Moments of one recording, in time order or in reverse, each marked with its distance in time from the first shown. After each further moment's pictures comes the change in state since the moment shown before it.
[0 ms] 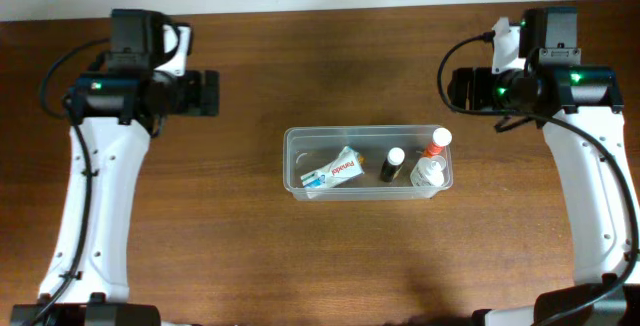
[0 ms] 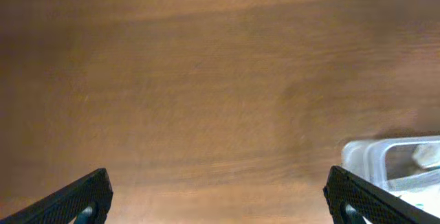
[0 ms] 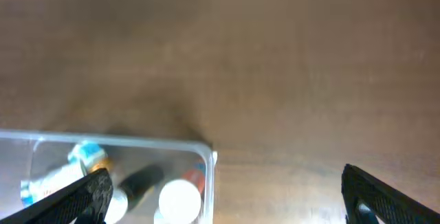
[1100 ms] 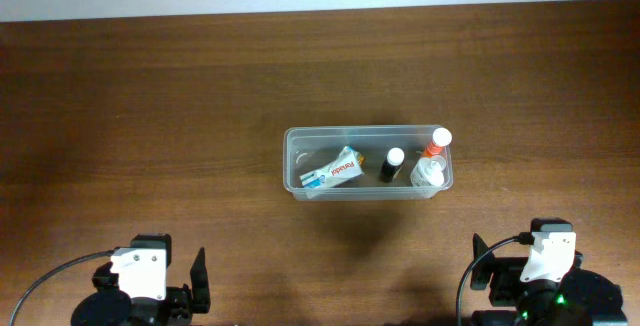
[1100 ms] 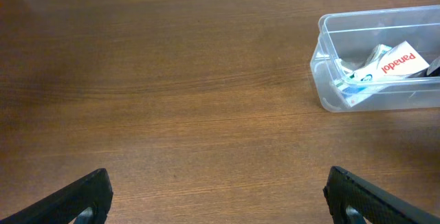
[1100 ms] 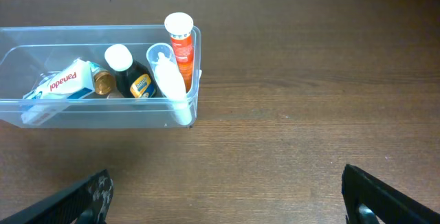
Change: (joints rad) left arm 0.014 -1.318 -0.810 -0.118 0.026 0.001; right arm 0.000 -1.329 -0.780 -0.098 0.093 0.015
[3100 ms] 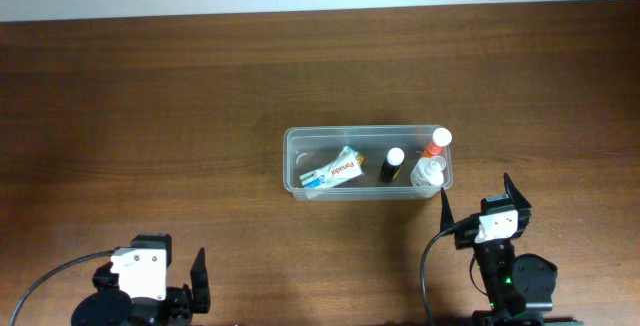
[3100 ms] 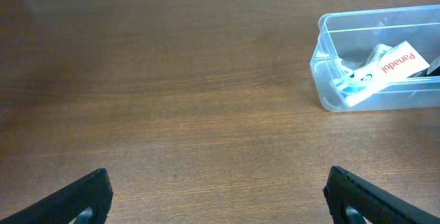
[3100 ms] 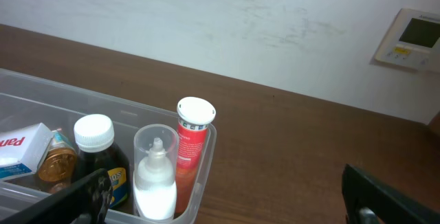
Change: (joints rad) left arm 0.000 0.000 -0.001 0.000 0.000 0.000; right arm 0.000 -0.230 -0.773 1.060 -0.127 -0.210
